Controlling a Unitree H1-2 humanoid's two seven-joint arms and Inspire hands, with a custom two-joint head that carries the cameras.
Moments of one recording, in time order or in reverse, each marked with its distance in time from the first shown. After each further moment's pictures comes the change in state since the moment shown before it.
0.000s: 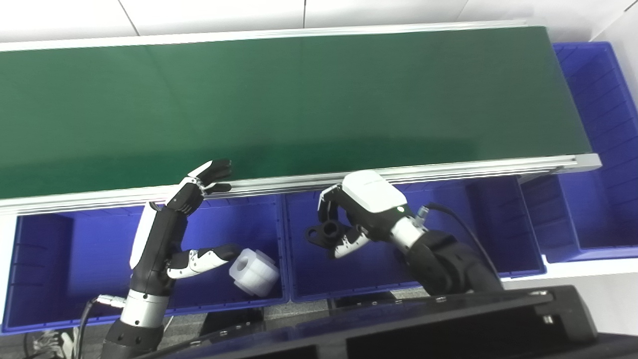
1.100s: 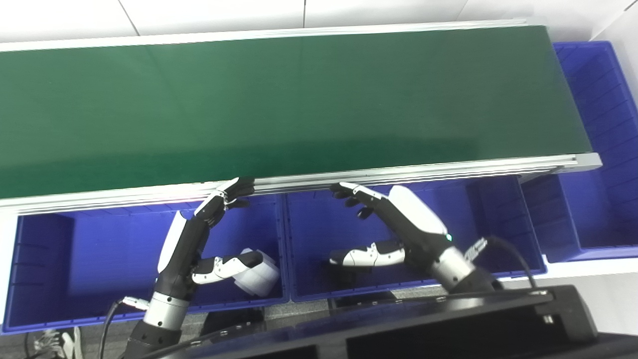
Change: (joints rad) left arm -0.005 -0.027 -0.051 0.111 0.084 0.001 -0.003; right arm 0.318 0.036 -0.153 -0.166 0.555 -0.107 -0.178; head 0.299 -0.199
